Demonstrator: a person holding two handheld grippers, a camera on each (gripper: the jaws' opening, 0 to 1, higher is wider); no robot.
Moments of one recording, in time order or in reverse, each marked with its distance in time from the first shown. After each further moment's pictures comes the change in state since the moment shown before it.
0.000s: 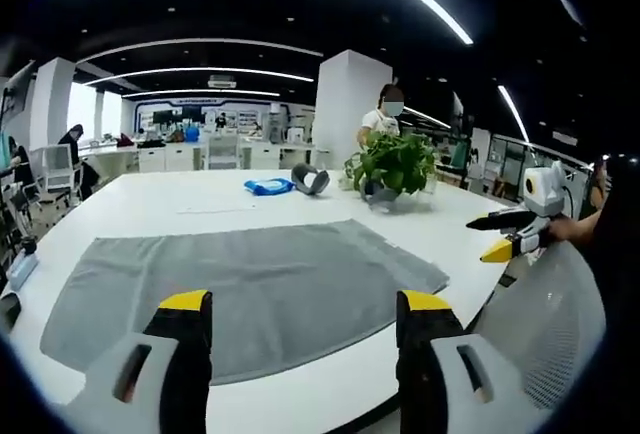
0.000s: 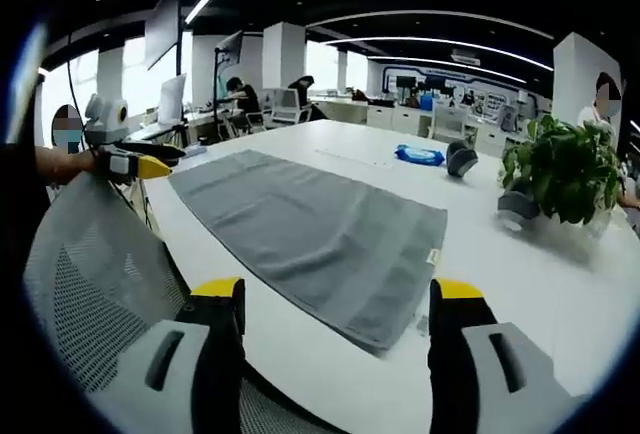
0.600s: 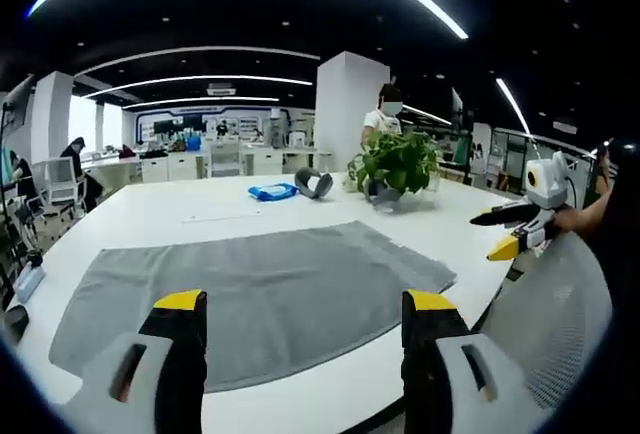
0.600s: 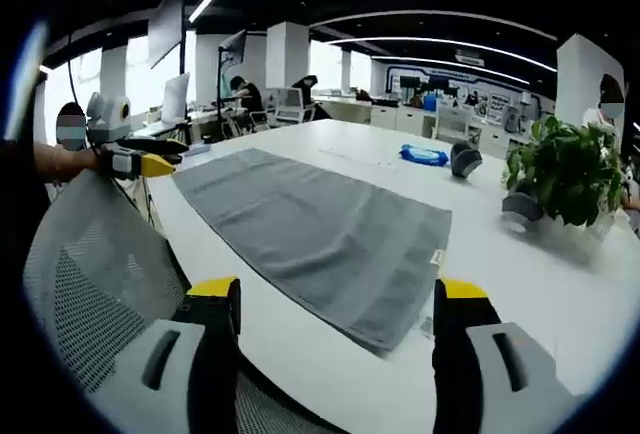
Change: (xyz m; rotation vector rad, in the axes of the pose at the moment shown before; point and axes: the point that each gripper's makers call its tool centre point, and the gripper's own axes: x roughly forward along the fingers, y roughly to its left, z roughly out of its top) left arm -0.001 0.002 0.005 0.042 -0.021 0.026; right arm 0.004 0.005 -0.004 -0.018 0.009 0.024
